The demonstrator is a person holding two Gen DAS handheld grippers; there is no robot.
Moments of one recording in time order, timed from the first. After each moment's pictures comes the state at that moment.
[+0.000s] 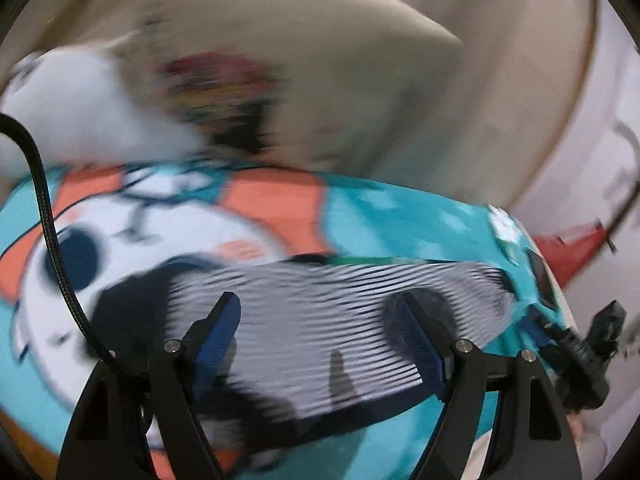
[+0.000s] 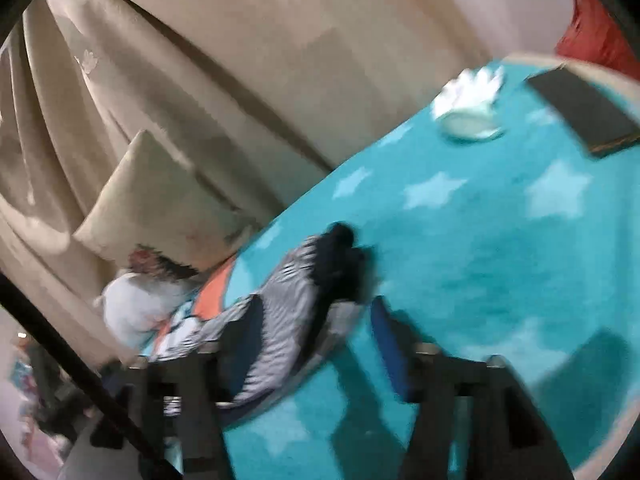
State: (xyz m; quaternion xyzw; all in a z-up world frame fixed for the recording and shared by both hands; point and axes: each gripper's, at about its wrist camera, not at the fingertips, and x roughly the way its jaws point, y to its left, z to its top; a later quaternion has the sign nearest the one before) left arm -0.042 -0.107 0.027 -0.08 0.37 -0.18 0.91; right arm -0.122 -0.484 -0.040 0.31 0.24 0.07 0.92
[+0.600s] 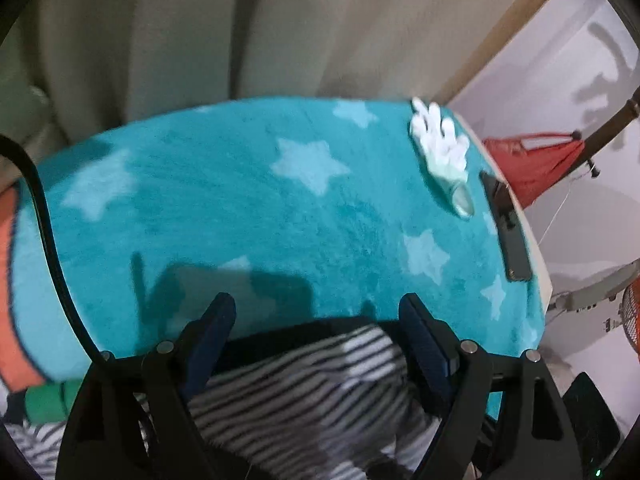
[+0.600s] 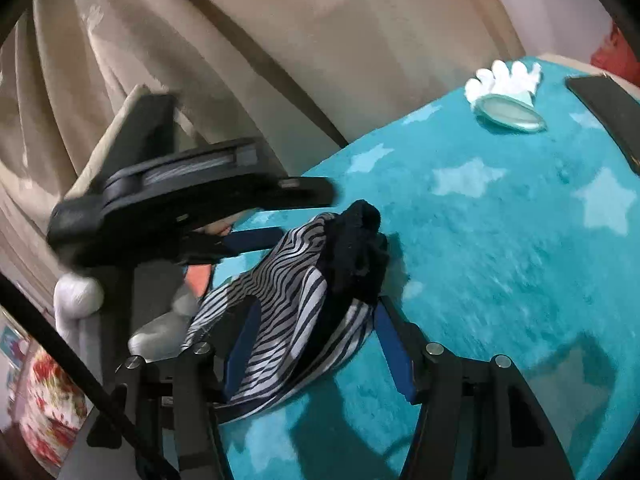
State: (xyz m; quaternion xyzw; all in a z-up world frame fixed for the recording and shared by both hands) left arm 0.092 -0.349 -0.030 0.00 0.53 -0.33 0.78; right arm -0.070 -0.448 -0.055 0.26 0.28 0.10 0.92
